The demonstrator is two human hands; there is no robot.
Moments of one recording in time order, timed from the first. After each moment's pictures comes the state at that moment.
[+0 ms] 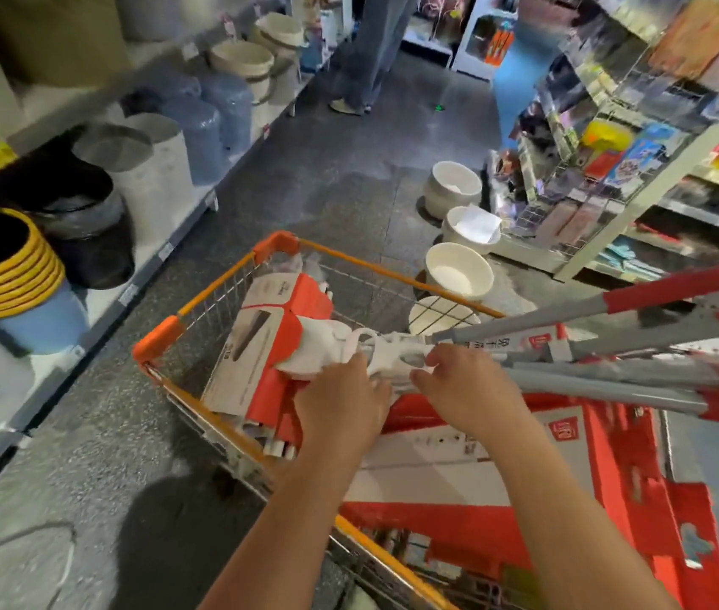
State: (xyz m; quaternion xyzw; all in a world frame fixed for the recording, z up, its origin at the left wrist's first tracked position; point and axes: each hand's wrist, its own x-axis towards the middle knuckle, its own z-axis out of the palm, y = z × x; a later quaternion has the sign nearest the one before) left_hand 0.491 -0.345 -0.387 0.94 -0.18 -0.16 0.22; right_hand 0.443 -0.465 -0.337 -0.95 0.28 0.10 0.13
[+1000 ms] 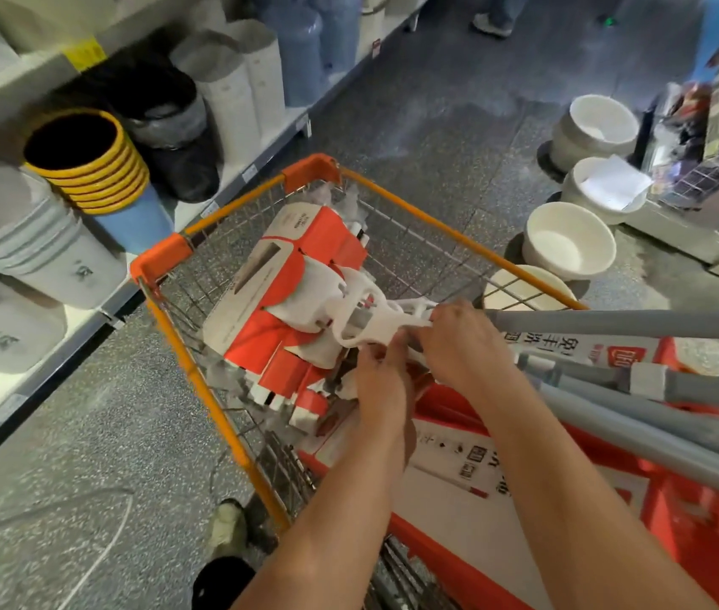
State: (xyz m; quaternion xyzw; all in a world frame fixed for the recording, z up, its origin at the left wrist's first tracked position) left_hand 0.482 -0.473 -0.457 0.49 0.33 -0.17 0.79; right_hand 0.509 -0.547 -0.421 -0.98 0.10 0.17 0.09
